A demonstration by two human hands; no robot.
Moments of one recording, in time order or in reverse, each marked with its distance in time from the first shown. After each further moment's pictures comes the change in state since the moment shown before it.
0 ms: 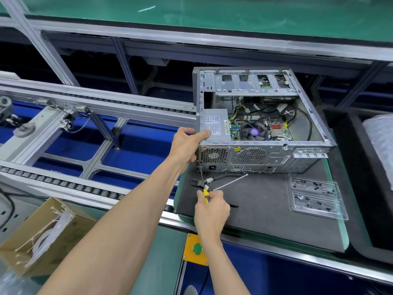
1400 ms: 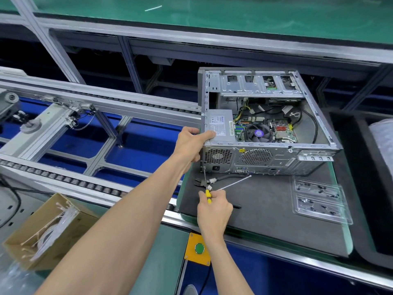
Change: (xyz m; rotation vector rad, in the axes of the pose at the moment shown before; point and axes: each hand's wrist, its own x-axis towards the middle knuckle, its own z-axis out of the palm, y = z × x) left_hand 0.001 0.003 -0.001 0.036 -0.005 -0.022; right_hand 0.001 -0.001 -0.002 0.001 -0.060 0.016
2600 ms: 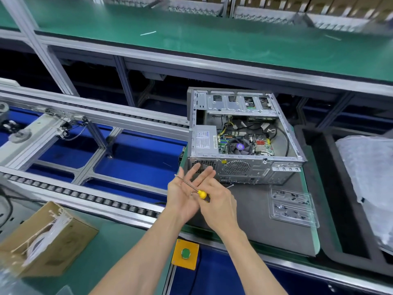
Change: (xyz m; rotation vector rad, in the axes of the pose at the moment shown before) left_hand -0.103 -0.042 0.016 -1.166 -0.422 -0.279; right_hand 0.020 -0.039 -0.089 -0.283 -0.234 -0.654
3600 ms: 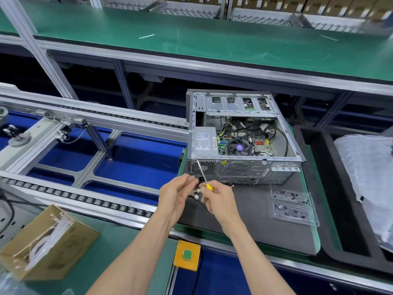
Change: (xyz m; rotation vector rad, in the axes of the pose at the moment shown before) left_hand 0.005 0.017 -0.032 0.318 0.239 0.284; right_hand 0.015 0.001 -0.004 0.690 -0.114 0.430
